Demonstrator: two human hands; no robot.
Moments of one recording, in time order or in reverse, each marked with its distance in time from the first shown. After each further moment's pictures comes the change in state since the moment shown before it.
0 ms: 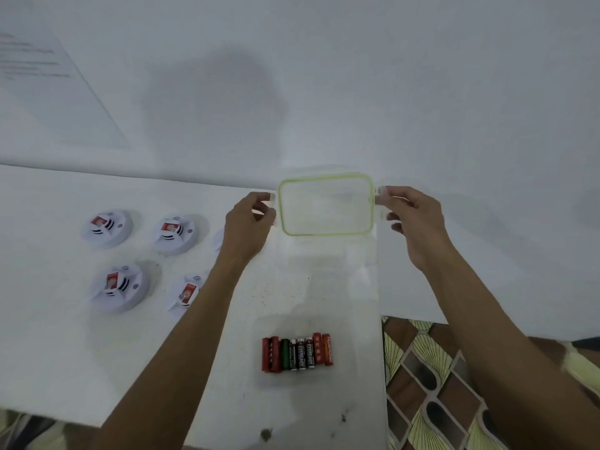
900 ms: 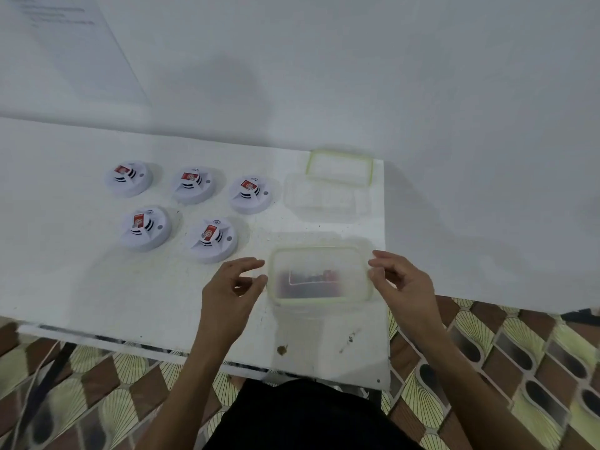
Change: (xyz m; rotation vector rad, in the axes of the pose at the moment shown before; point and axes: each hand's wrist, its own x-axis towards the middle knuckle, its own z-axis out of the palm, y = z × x) left_hand -0.214 -0.050 -0.054 -0.039 0.003 -0.118; right_hand -0.175 0.113 -0.010 -0.253 -0.078 -0.185
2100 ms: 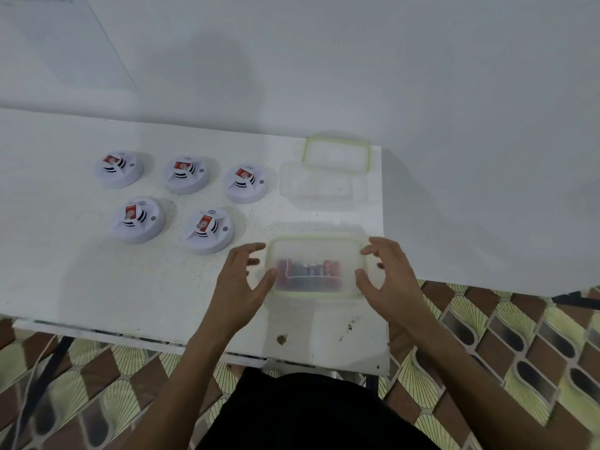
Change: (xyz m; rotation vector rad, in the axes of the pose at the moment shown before) left_hand 0.012 -0.015 0.010 0.142 -0.190 0.077; right_hand -0.002 0.002 0.010 -0.403 -0.154 -0.148
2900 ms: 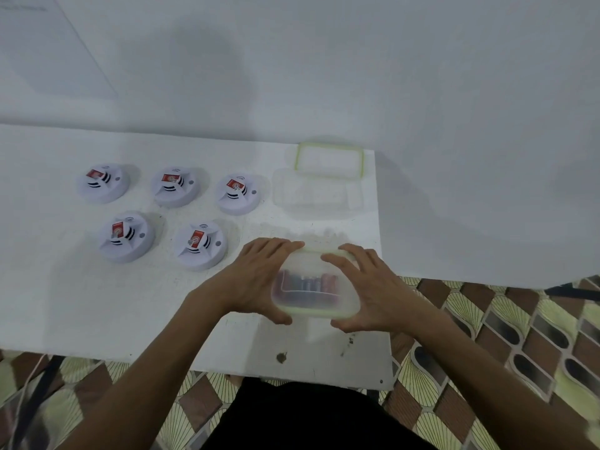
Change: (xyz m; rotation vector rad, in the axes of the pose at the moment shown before) left_hand 0.073 0.008 -0.004 0.612 -0.568 0.521; right_hand 0.028 -0.006 -0.002 -0.453 -0.434 -0.283
